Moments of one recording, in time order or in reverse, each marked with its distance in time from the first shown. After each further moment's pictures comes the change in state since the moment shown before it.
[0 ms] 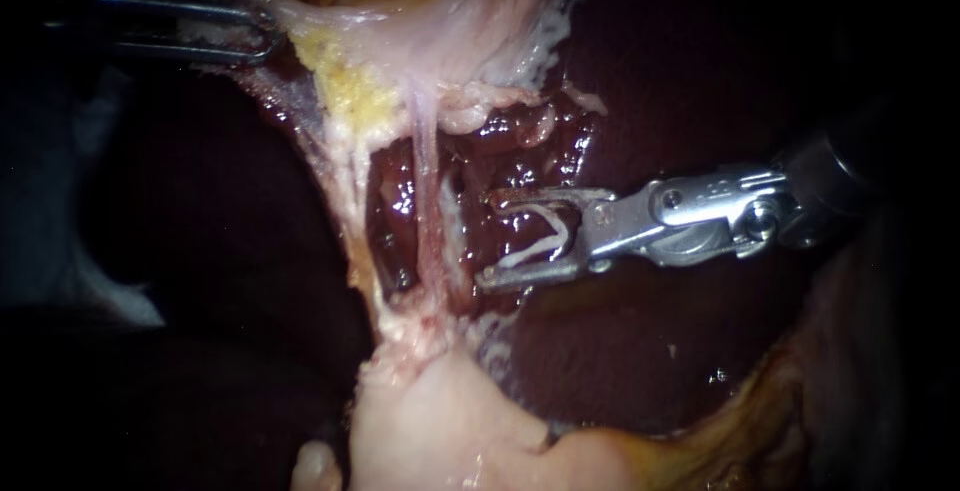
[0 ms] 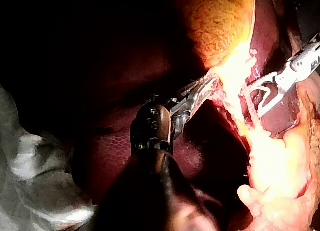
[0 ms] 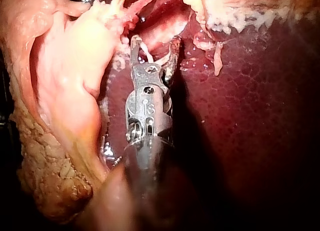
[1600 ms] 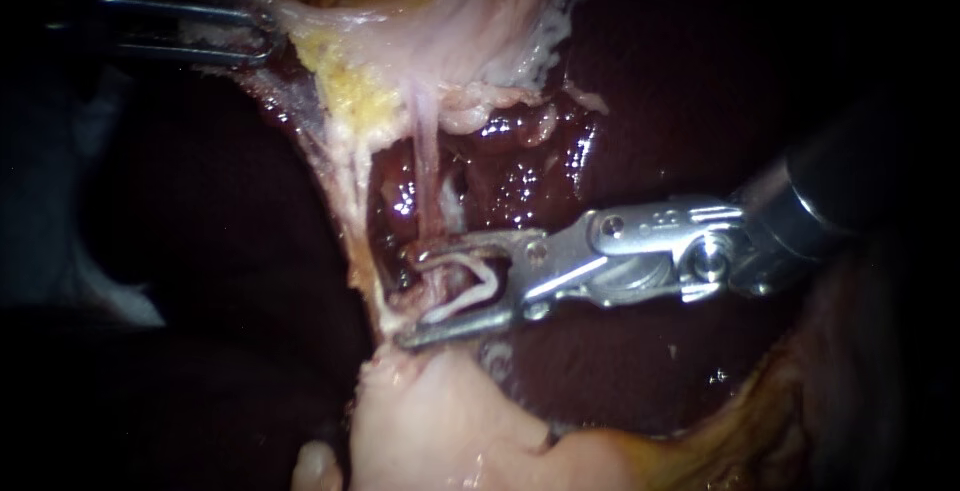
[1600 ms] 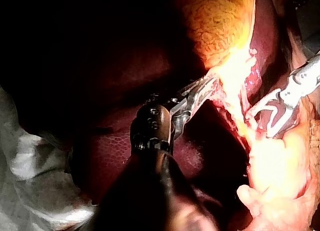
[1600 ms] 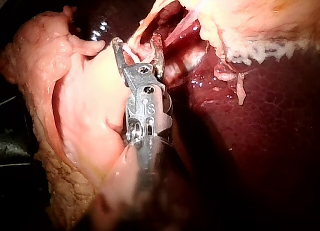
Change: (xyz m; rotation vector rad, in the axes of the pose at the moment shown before) right arm 0.006 -0.002 0.004 0.118 0.066 0.096; left arm 0.000 0.000 0.000 0.001 0.001 0.000
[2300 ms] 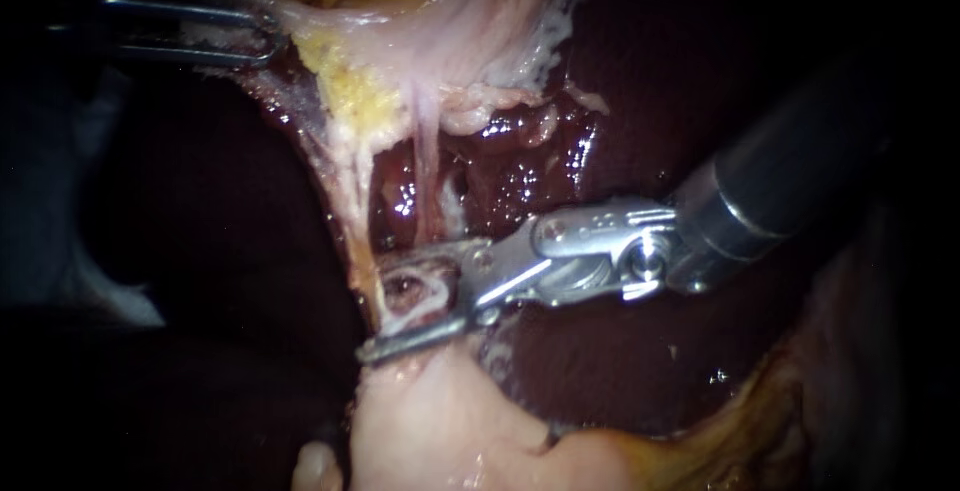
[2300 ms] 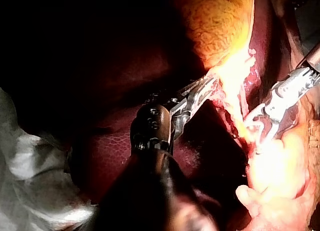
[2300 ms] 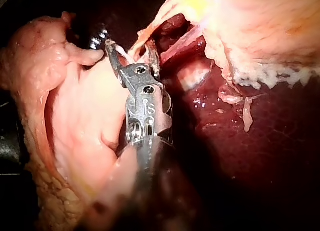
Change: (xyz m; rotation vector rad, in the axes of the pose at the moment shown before) right arm -0.001 0.001 0.006 0.154 0.025 -0.053; left arm 0.000 0.000 0.000 0.002 0.001 -0.001
